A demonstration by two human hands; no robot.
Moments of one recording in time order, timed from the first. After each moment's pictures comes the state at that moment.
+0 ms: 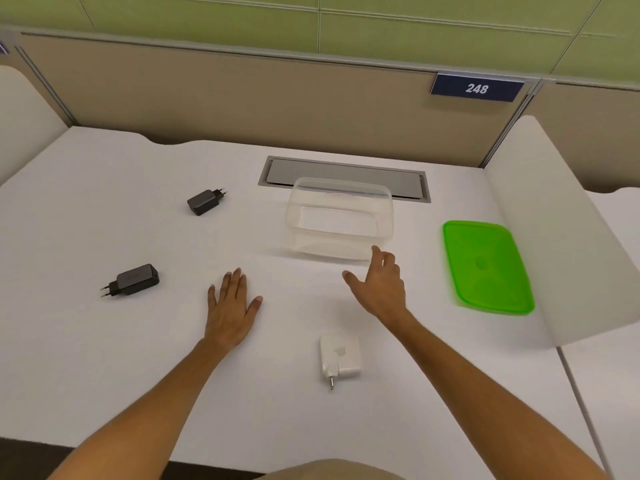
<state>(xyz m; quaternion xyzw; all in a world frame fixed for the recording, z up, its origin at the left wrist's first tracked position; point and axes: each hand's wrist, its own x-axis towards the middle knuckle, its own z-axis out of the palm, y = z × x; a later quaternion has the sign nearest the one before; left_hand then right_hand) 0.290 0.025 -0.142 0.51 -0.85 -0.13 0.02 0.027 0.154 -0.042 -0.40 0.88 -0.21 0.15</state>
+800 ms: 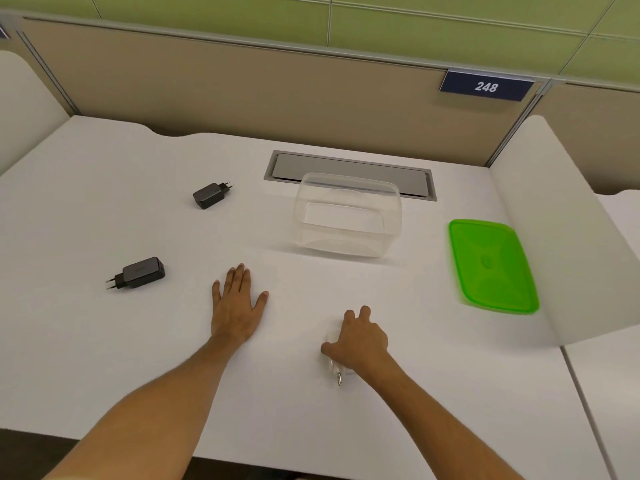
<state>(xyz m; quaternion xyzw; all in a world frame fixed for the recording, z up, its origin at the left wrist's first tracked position) 0.291 0.026 -0.150 0.53 -0.83 -0.12 0.06 0.106 0.192 -0.072 -0.41 0.87 0.05 0.27</state>
